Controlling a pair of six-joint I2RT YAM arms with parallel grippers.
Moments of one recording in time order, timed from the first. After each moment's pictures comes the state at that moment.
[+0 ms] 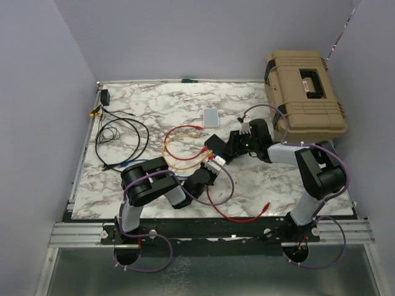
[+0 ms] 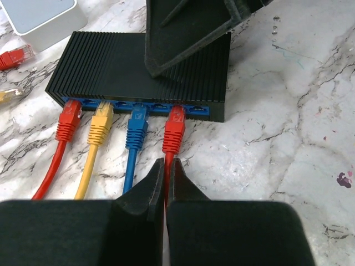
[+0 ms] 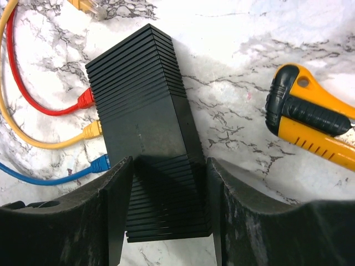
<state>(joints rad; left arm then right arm) -1.06 1.94 0.54 1.16 -0.45 0.01 0.38 1.73 0.78 0.27 -0.40 0.28</state>
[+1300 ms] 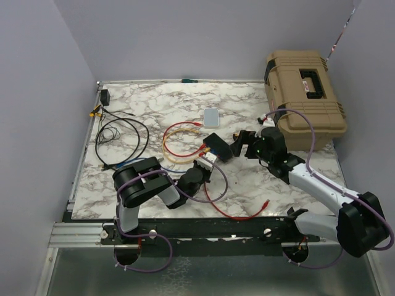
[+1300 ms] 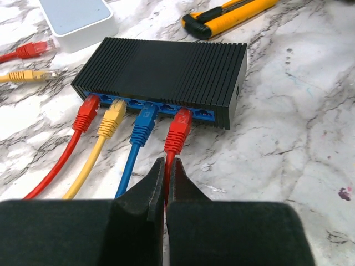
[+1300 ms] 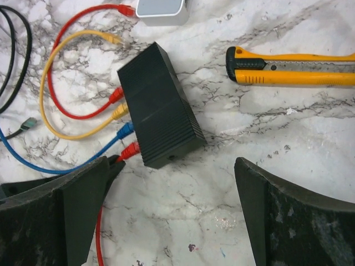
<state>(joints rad) -1.03 1.88 0.47 1.22 -0.46 -0.05 0.48 1.17 0.64 0.04 0.01 0.47</state>
